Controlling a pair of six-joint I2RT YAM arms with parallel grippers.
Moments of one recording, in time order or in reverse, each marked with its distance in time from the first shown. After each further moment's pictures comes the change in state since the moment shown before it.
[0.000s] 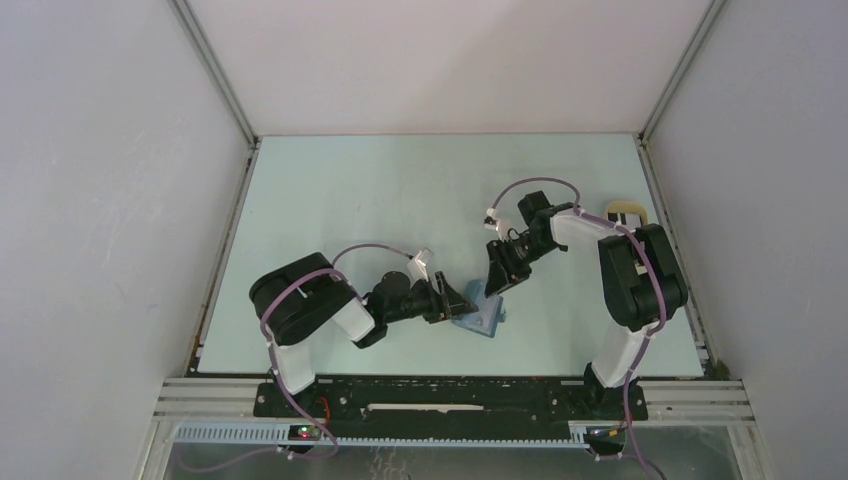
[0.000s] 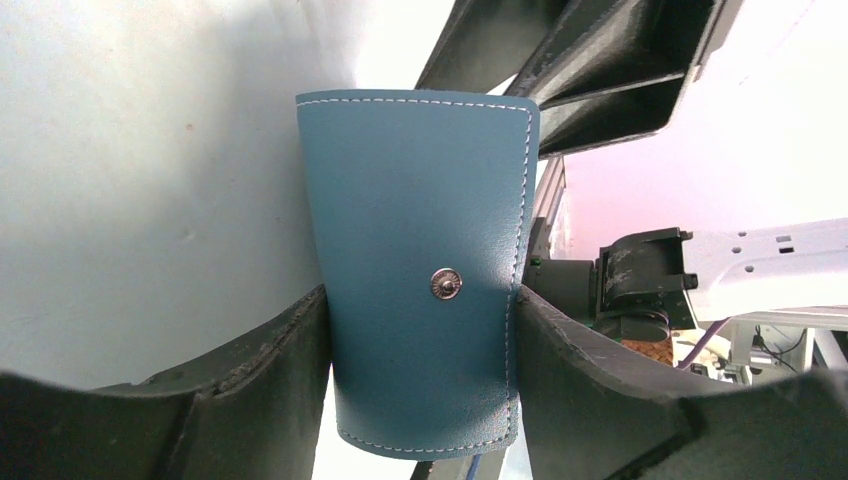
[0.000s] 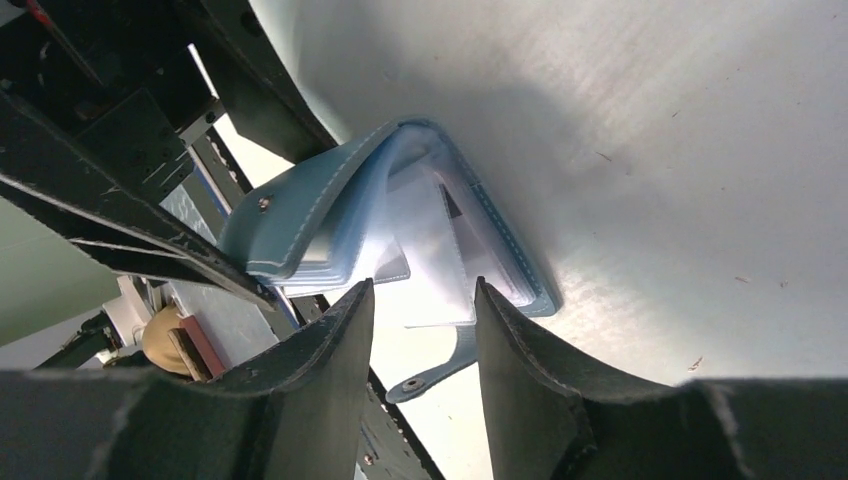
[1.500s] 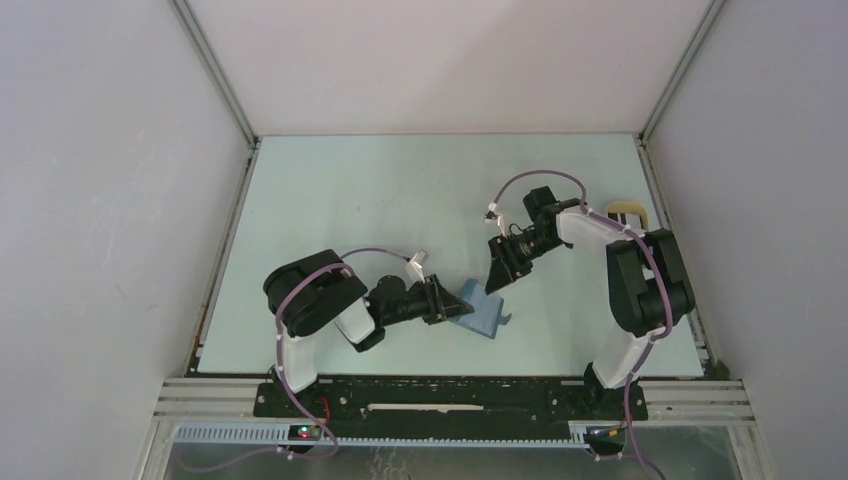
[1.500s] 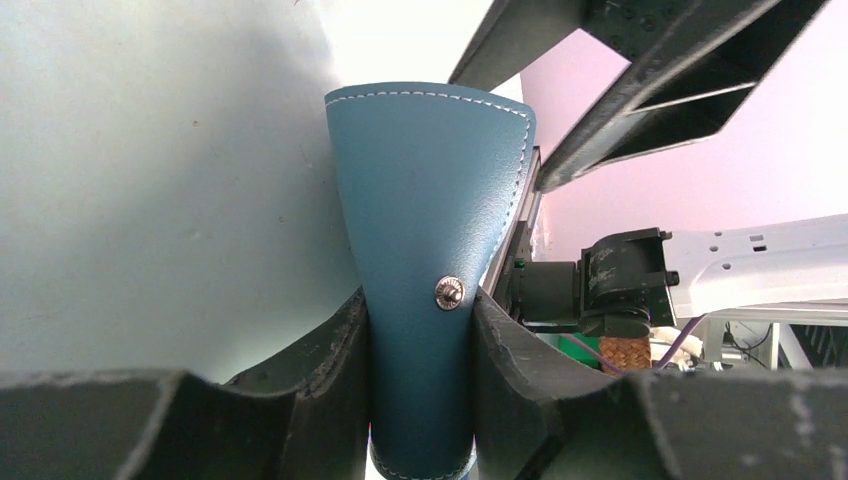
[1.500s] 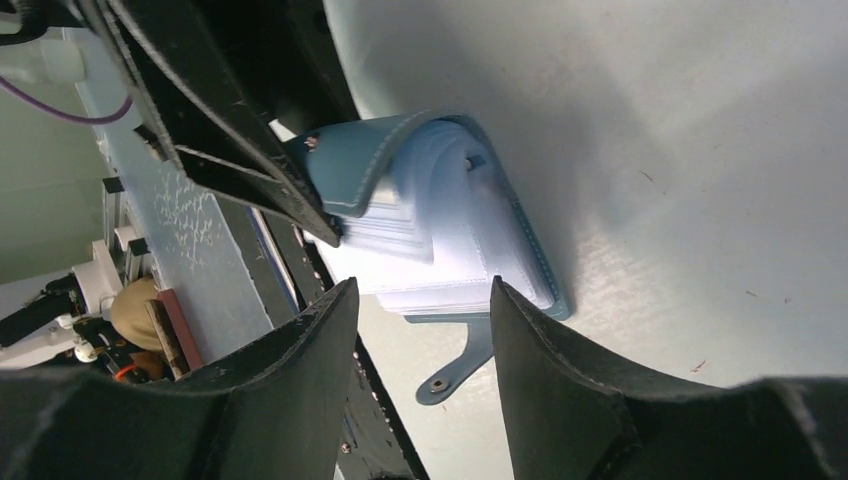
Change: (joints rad) left arm 0.016 0.087 -0.030 0.177 0.020 -0.047; right arm -0.026 -0.058 0.020 -0.058 -0.087 -0.153
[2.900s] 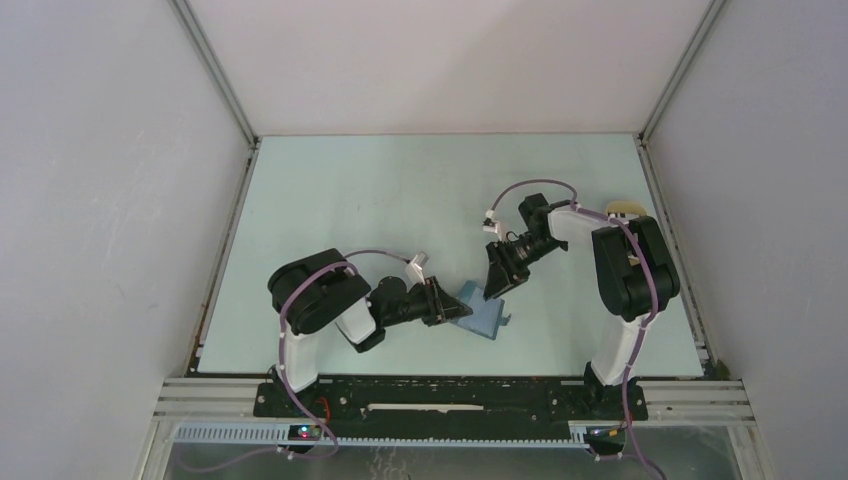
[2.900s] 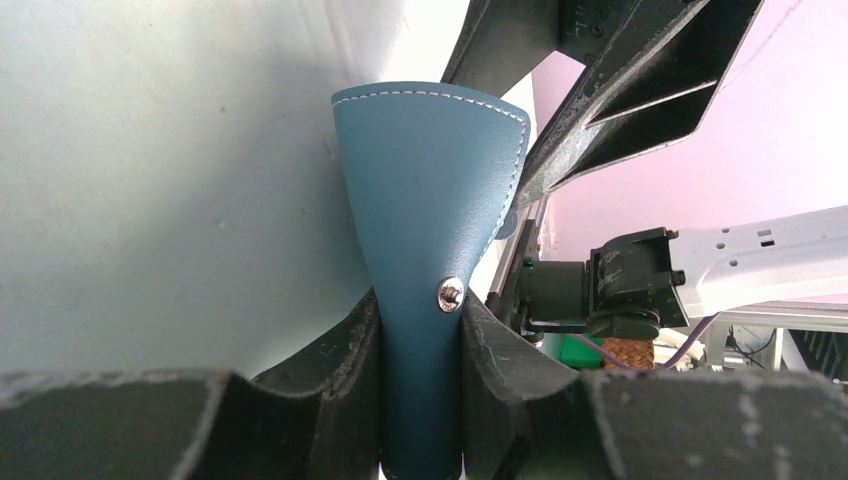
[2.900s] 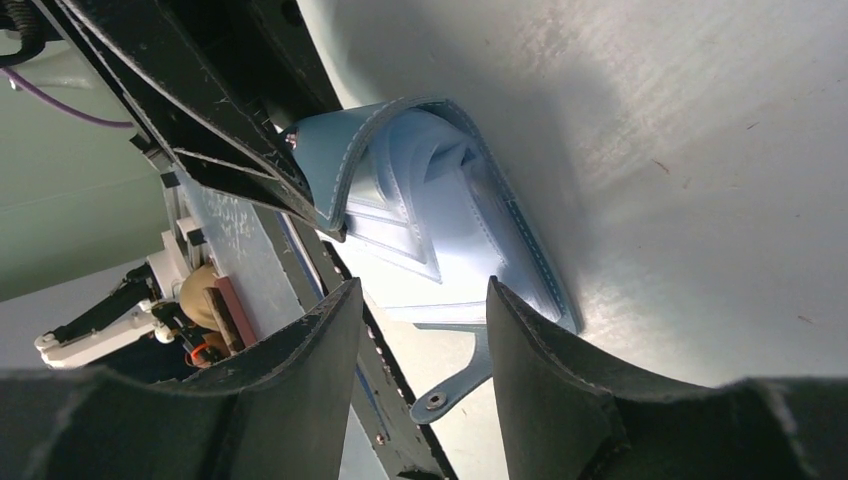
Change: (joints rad) left arm 0.000 0.027 0.000 0.006 -0.001 -0.007; right arm 0.005 0.132 0.019 -0.029 -0.018 0.042
